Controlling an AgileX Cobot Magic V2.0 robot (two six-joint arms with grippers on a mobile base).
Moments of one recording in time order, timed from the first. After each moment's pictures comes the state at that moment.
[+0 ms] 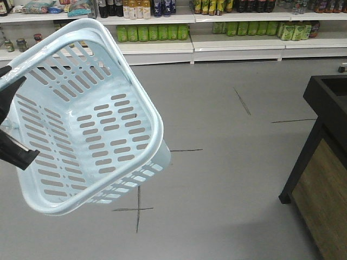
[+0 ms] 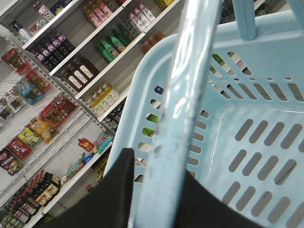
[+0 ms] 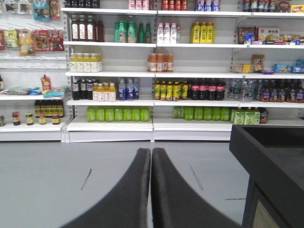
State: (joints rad) left arm -0.61 0.85 -0.70 -1.43 -0.37 2.10; right arm 0.02 -0.01 0.03 0.01 0.00 -0.03
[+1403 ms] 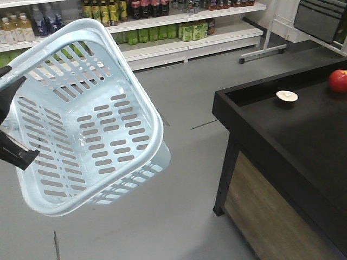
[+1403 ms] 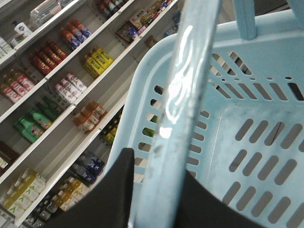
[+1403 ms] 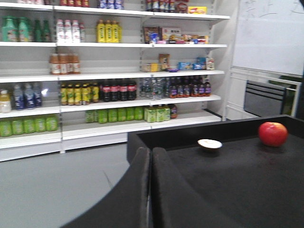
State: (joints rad) left arm -0.61 0.85 -0.70 -1.43 -0.37 2.10; right arm 0.02 -0.01 0.03 0.01 0.00 -0.03
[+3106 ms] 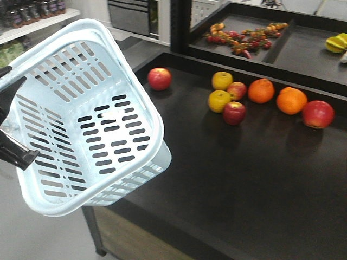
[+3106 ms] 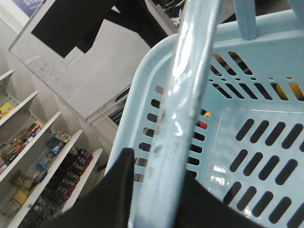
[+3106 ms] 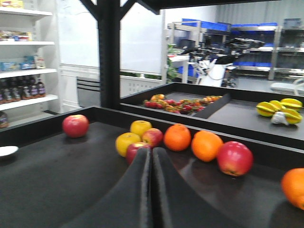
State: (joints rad) left arm -0.61 0.85 -0.70 -1.43 -0.37 2.10; right arm 0.02 -0.01 0.03 0.01 0.00 -0.03
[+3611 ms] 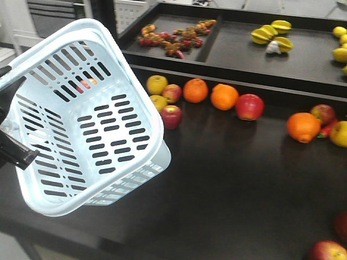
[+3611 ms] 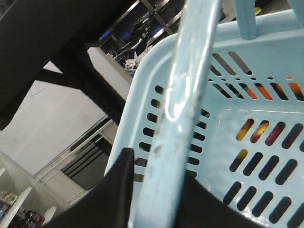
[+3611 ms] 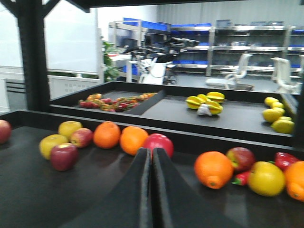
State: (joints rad) left arm -0.61 0.85 -0.70 -1.43 -0.37 2.10; right arm 0.02 -0.01 0.03 0.01 0.00 -0.03
